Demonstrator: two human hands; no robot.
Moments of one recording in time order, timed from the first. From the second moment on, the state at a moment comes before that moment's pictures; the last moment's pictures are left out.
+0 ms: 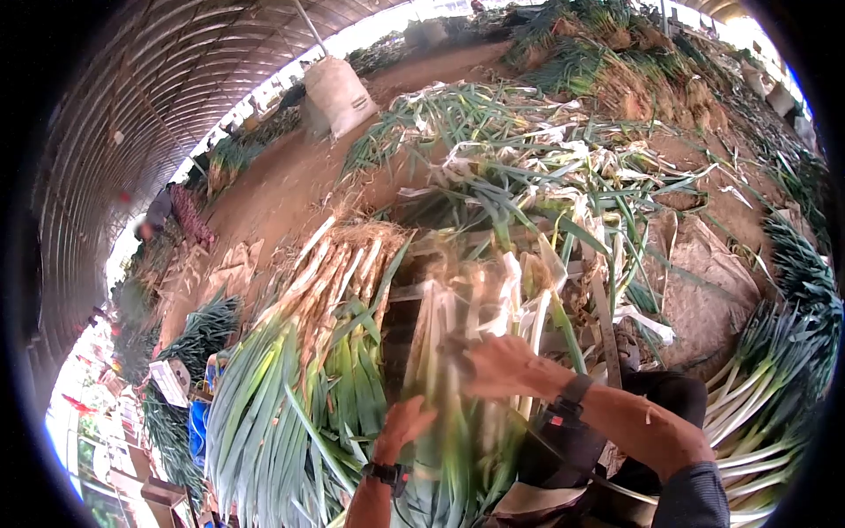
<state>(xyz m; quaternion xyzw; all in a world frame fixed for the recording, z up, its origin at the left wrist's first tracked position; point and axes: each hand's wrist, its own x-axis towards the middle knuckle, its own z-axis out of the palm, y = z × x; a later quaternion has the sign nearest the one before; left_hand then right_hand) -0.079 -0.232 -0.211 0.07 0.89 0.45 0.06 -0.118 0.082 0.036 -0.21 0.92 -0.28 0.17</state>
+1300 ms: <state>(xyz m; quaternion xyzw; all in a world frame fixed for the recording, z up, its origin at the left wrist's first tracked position) -0.093 -0.196 -0.118 -0.14 0.96 0.16 0.16 -0.114 0.062 -0.007 -0.28 0.91 -0.29 0.12</state>
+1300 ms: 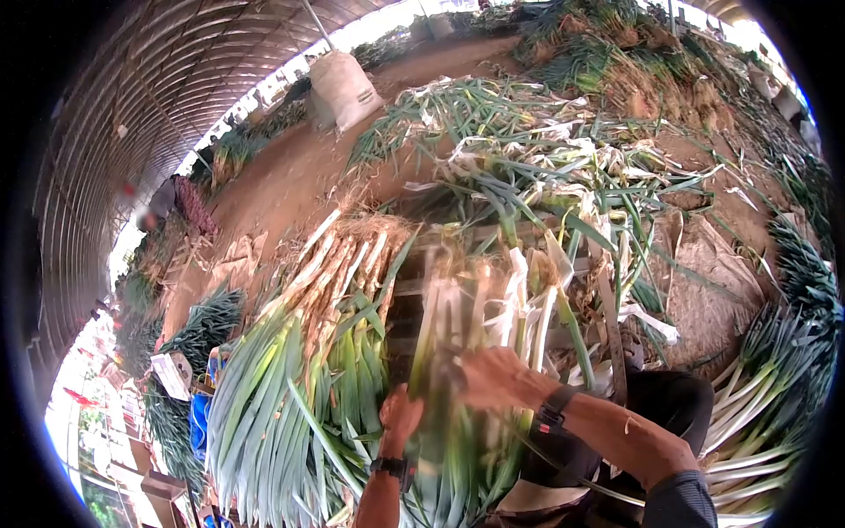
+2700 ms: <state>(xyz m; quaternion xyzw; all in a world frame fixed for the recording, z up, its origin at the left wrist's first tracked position) -0.095 -0.215 -0.098 0.04 0.96 0.27 0.10 -0.039 0.117 0.051 -0.35 0.89 -0.25 0.12</state>
